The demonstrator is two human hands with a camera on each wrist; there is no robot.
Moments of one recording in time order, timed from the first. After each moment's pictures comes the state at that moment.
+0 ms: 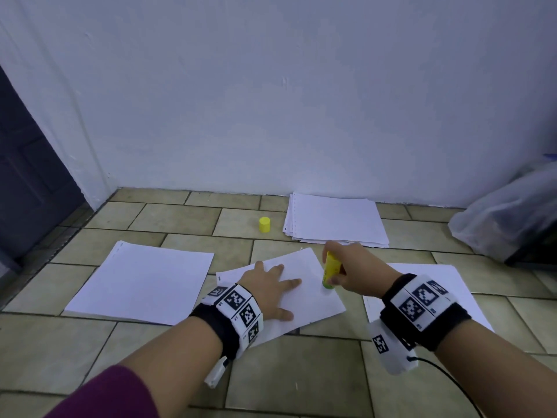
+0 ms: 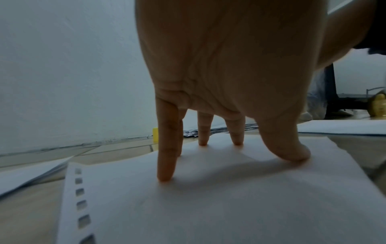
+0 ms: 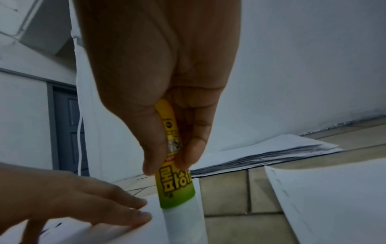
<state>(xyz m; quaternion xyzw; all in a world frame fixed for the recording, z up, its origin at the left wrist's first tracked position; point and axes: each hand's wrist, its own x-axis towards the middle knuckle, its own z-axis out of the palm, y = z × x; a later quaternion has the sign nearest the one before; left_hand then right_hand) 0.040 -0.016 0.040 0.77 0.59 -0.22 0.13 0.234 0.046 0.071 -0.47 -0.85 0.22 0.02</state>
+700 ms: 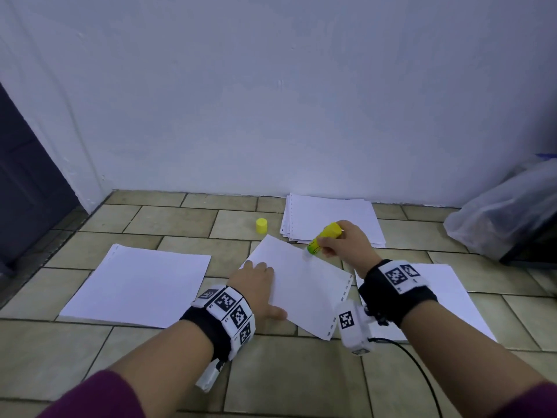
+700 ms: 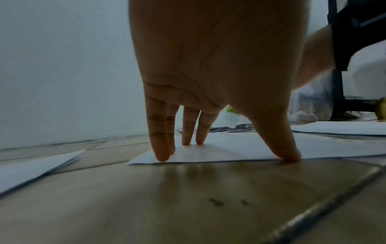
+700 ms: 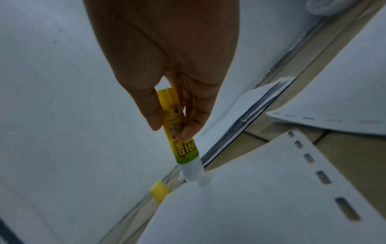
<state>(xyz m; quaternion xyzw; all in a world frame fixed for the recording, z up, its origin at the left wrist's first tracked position) 0.031 -0.015 0.033 0.72 0.67 -0.13 0.12 0.216 0.076 0.059 -0.55 -0.60 0.46 0.34</state>
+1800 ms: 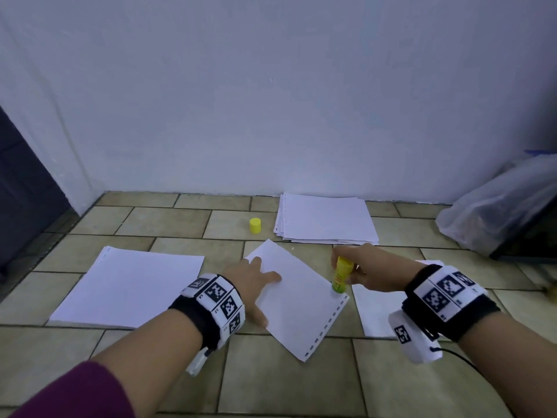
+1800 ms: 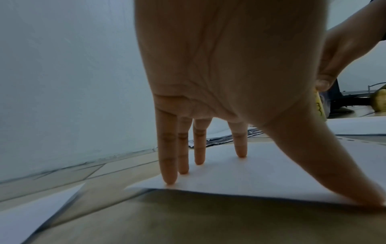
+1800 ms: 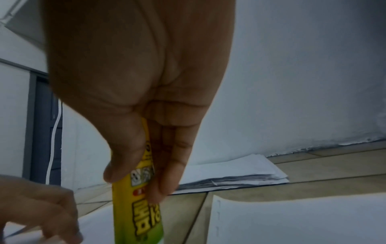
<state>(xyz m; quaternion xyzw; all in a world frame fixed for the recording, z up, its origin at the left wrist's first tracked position) 0.023 -0.007 0.048 0.76 0.59 -0.21 0.14 0.275 0.057 0.083 -0.41 -0.88 0.22 -0.05</state>
